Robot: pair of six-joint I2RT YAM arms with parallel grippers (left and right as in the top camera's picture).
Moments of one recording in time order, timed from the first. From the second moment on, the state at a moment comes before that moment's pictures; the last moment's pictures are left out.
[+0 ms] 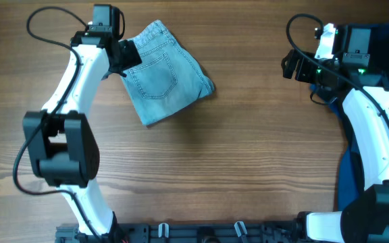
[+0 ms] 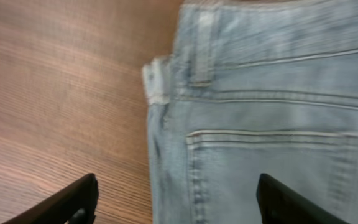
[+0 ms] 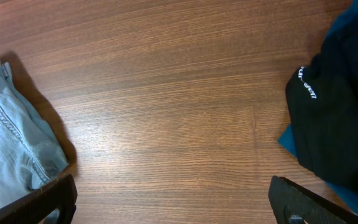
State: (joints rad) left arm -0.08 2.01 1.64 -0.81 -0.08 -0.47; right arm -0.07 1.56 1.28 -0.66 -0.17 0.13
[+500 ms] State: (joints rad) left arm -0.12 2.06 1.63 -0.77 0.25 -0.55; right arm -0.07 1.56 1.28 -0.66 -0.17 0.13
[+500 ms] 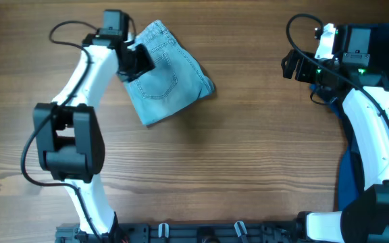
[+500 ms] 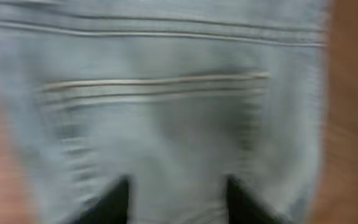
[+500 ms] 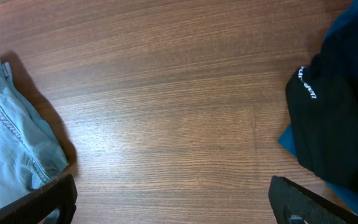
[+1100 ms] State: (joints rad) left arm -0.50 2.16 1.63 -0.36 0.15 -0.60; right arm -0.07 1.56 1.28 -0.66 -0.17 0.13
